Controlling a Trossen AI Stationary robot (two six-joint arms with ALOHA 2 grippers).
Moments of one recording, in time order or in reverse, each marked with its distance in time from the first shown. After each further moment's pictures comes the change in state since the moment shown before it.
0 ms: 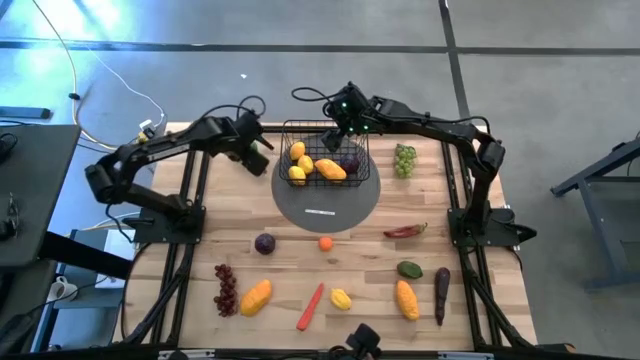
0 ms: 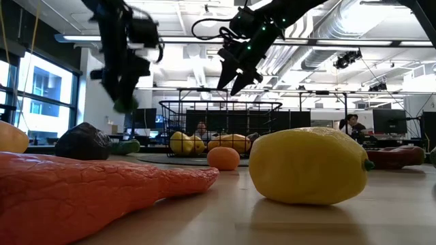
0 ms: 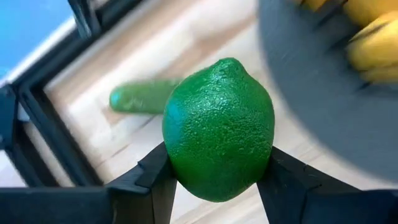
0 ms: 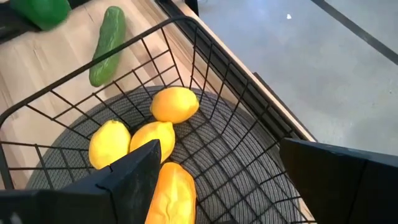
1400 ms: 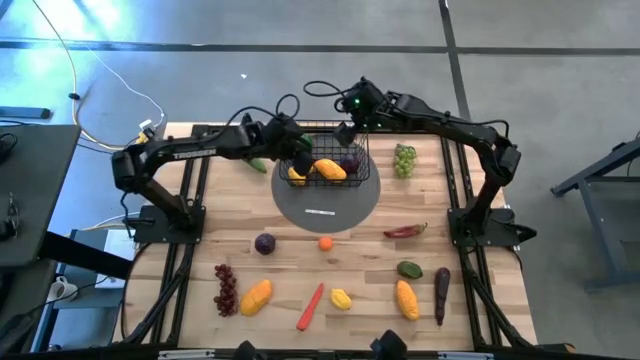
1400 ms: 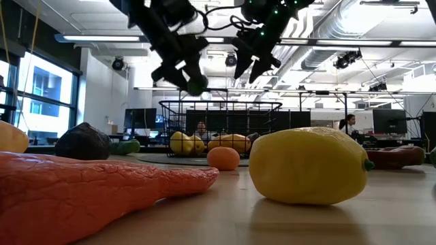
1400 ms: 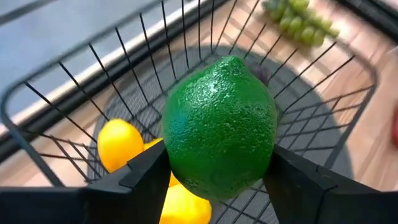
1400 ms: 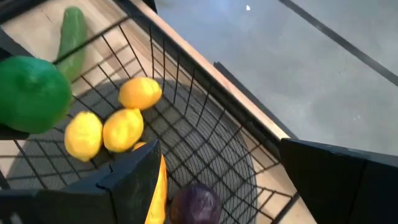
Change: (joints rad) left arm -0.219 0.193 0.146 0.522 0.096 -0.061; right arm -0.001 -0.123 -0.001 -0.172 0.144 0.062
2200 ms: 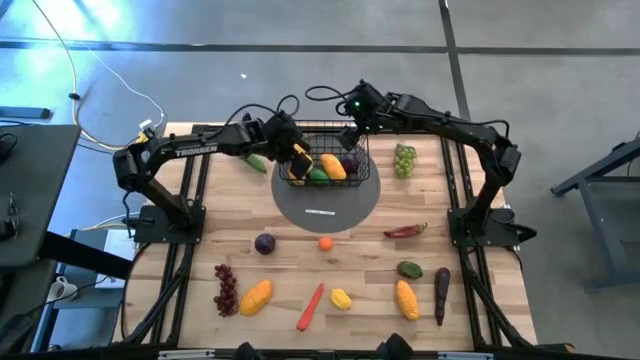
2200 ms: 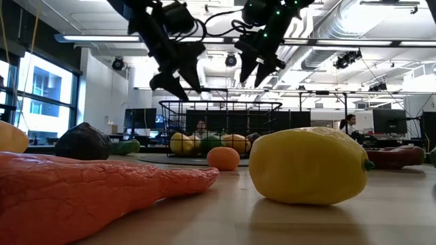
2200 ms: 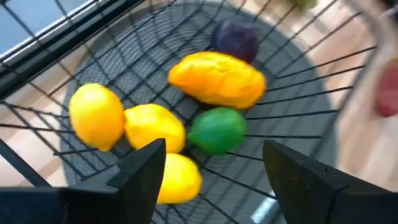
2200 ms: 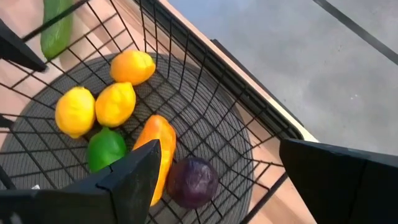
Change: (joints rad) left arm 0.044 0.022 0.000 -0.070 0.168 -0.001; right arm 0.000 -0.002 0.000 -0.089 0.000 0.024
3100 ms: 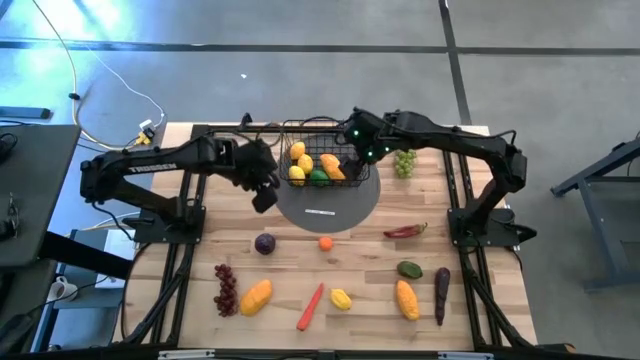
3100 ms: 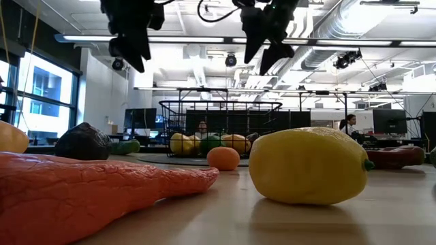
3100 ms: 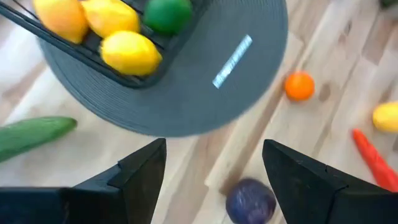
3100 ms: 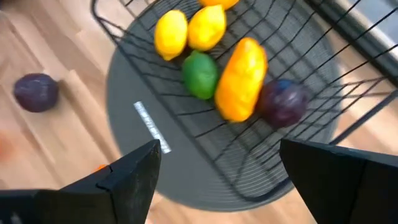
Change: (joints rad) left arm -0.246 -0.297 -0.020 -0.467 -0.019 -0.001; right arm 0.202 -0.074 -0.001 -0.205 -0.150 0.217
